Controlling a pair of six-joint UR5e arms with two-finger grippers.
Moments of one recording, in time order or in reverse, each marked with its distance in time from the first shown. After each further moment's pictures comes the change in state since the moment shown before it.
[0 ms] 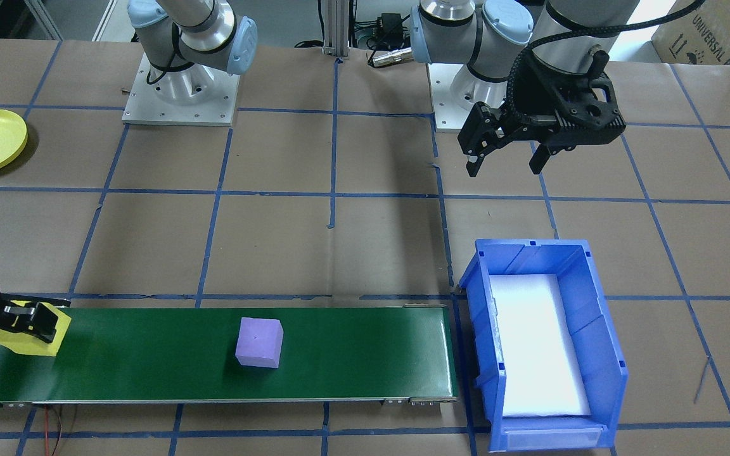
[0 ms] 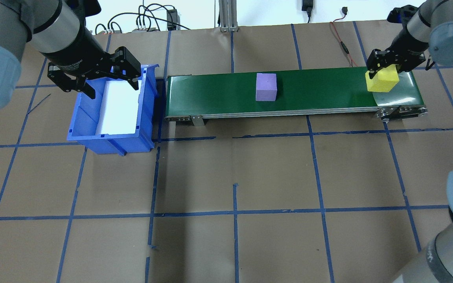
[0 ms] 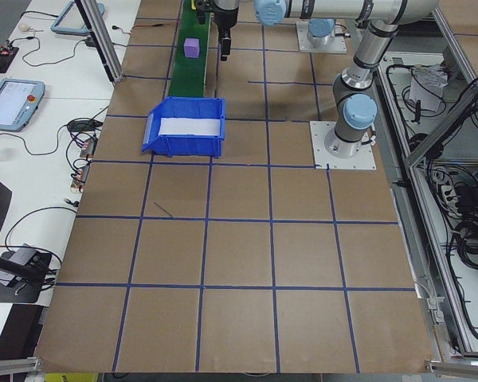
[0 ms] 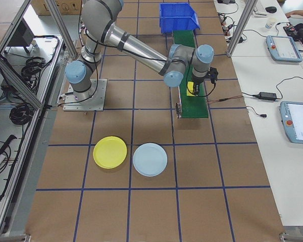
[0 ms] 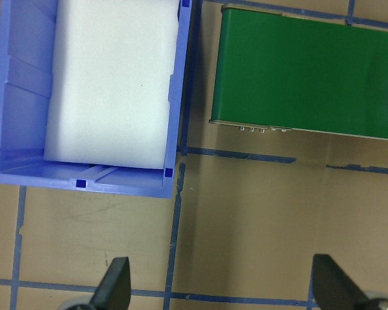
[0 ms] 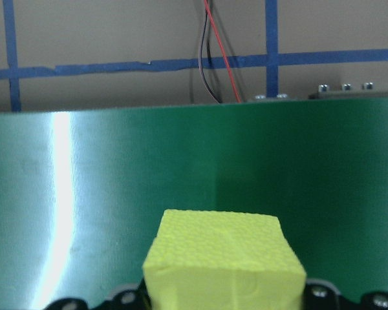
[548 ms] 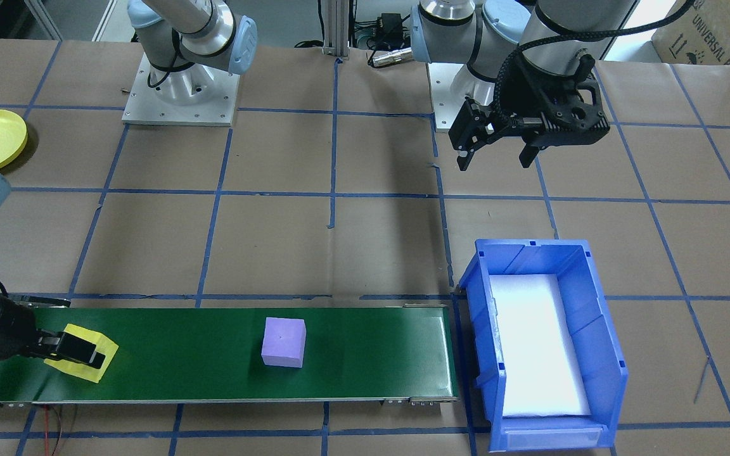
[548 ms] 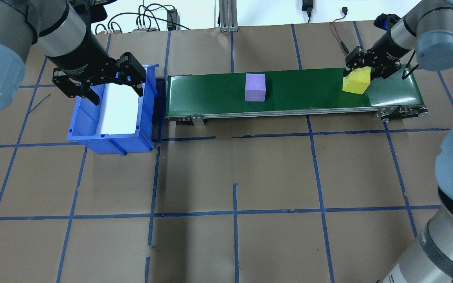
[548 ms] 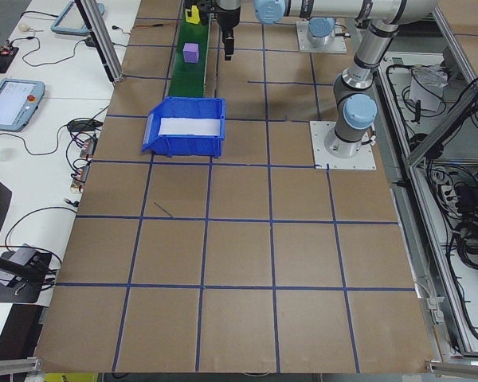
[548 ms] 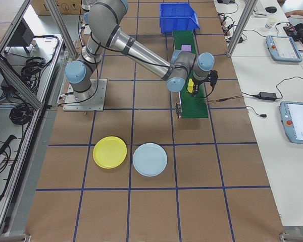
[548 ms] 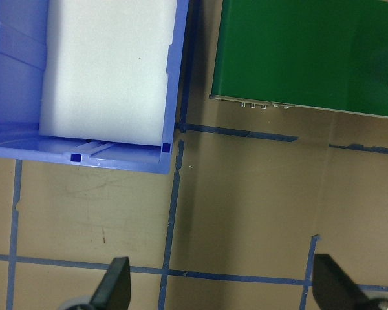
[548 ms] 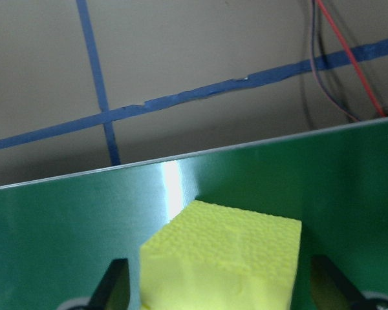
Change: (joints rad) left arm -0.021 -0.003 0.000 -0.029 -0.005 -0.011; right arm 0.032 0.120 -0.043 -0.031 0.197 0.196
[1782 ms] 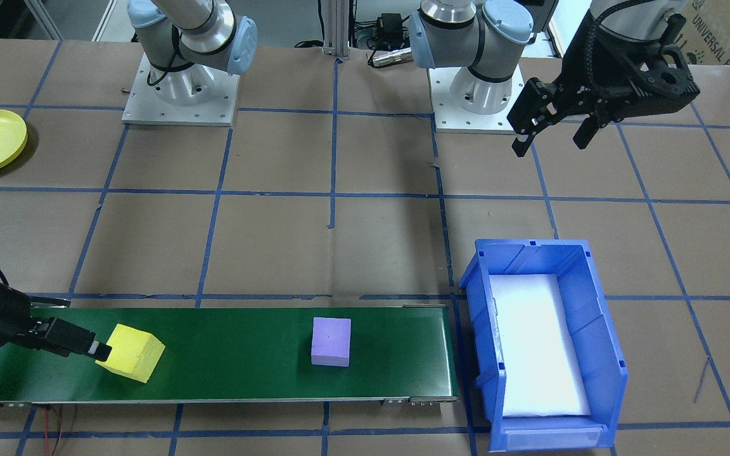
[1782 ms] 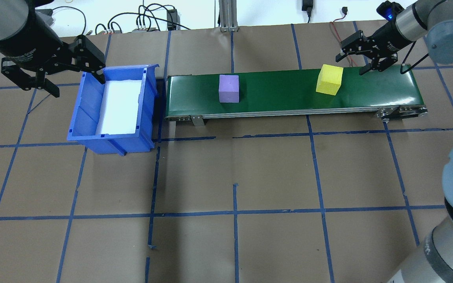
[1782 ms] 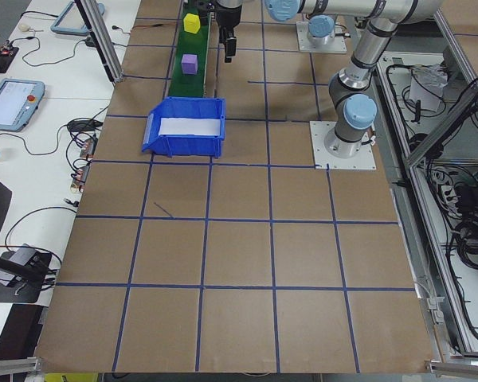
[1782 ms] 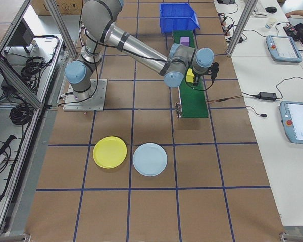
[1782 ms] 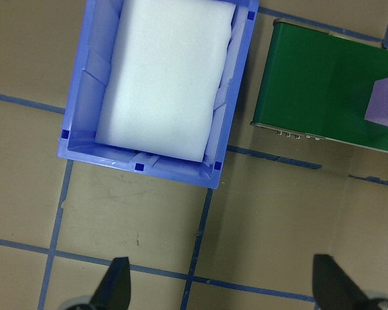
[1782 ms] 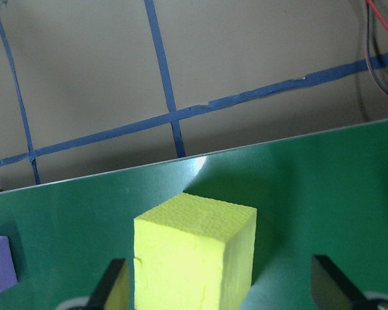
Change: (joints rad) left arm 0.117 0.041 0.054 -0.088 0.008 0.016; right arm -0.006 -0.047 -0.003 0.073 0.216 0.040
